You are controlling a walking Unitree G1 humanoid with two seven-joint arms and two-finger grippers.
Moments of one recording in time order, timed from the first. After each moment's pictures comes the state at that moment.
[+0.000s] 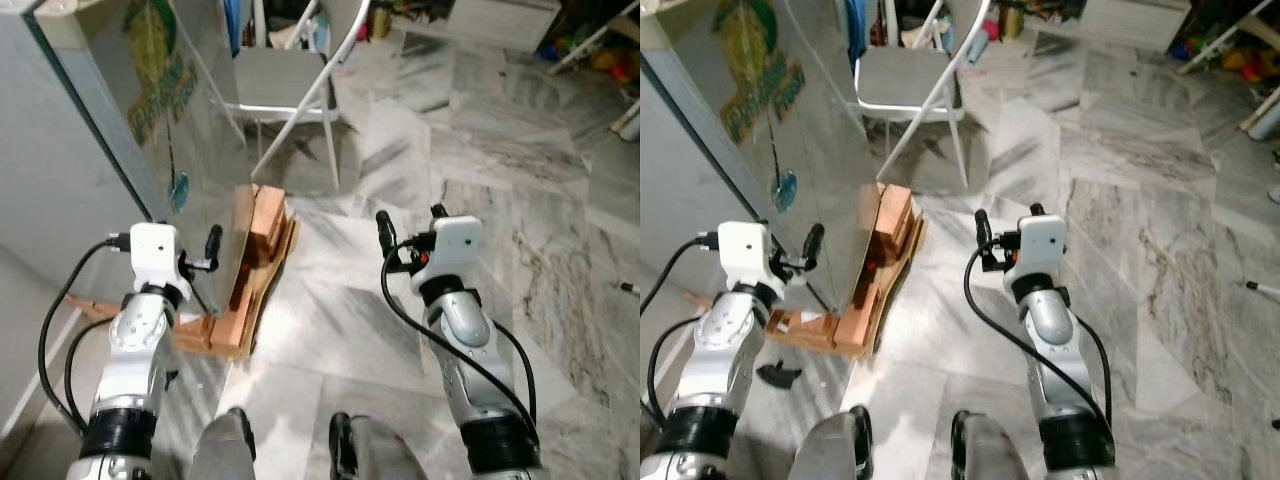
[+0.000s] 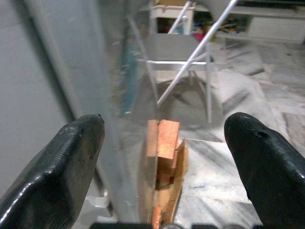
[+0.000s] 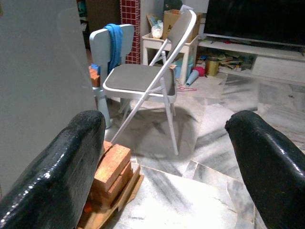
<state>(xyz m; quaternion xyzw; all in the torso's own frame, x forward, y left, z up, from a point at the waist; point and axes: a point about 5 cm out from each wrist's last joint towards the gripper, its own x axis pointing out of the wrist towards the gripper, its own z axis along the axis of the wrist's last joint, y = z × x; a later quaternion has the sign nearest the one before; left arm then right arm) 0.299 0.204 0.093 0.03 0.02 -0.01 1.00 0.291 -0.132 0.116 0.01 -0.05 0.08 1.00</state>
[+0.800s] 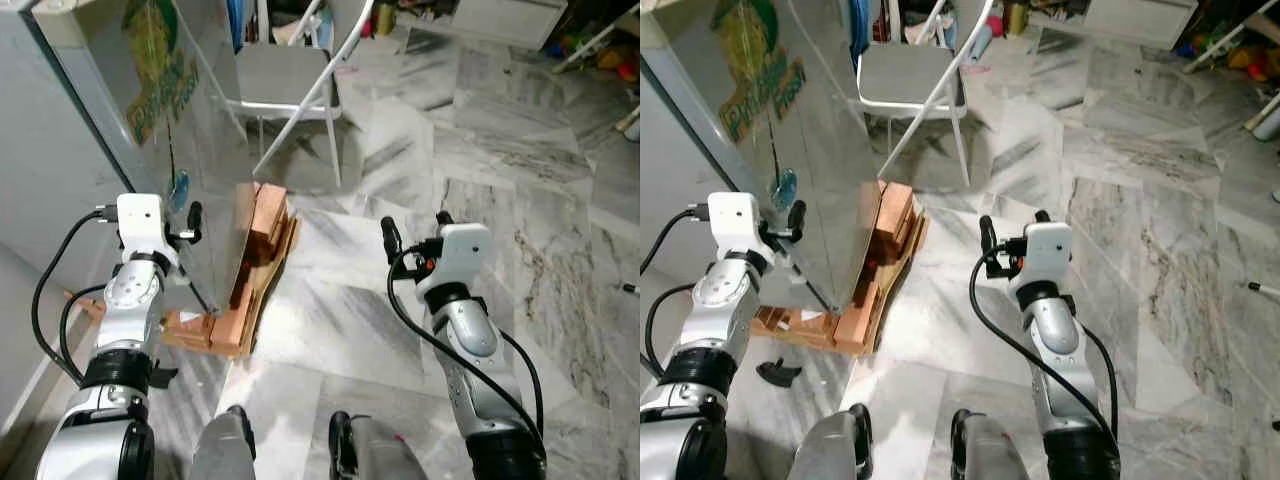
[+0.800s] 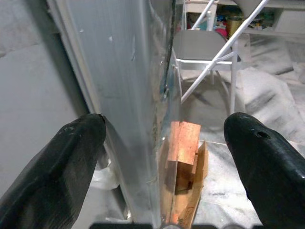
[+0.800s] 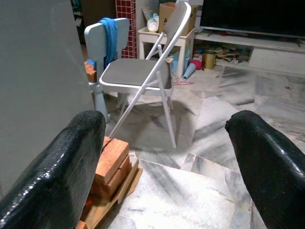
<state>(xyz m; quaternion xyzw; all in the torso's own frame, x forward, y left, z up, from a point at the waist) 0.336 0.224 0.099 0.04 0.03 0.03 1.00 0.281 -0.137 0.114 0.02 -0.04 0.07 1.00</state>
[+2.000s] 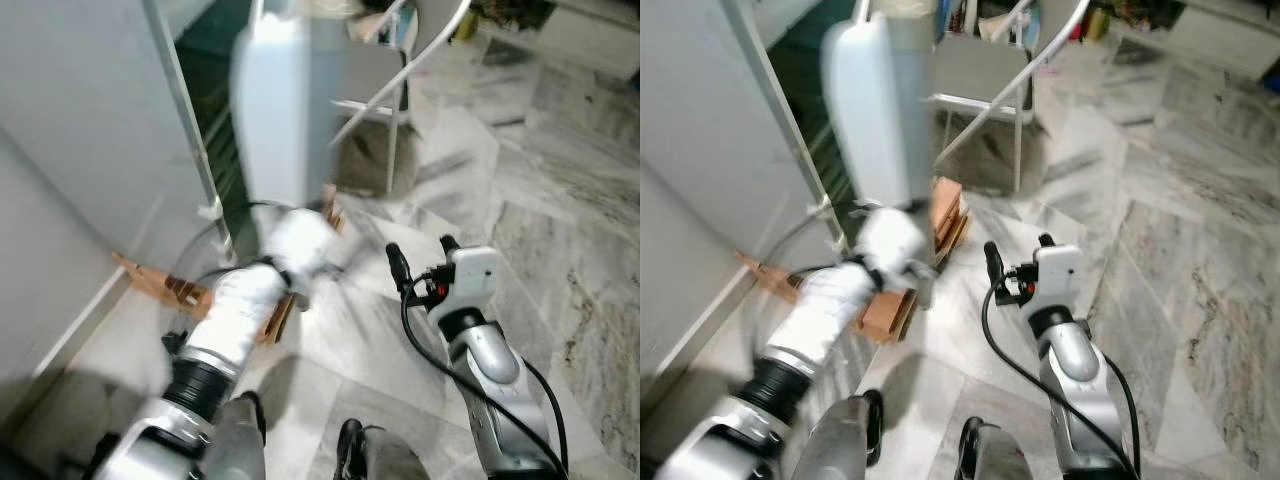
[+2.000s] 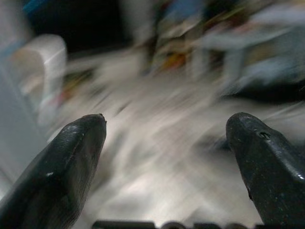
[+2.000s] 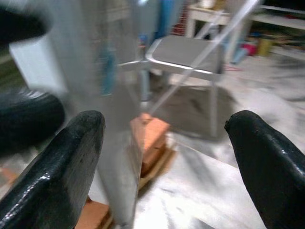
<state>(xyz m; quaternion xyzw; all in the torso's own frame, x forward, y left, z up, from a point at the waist) 0.295 0.022 0.134 0.13 -0.12 -0.46 0.87 0.249 -0.155 0.104 0.01 0.00 0.09 1.00</state>
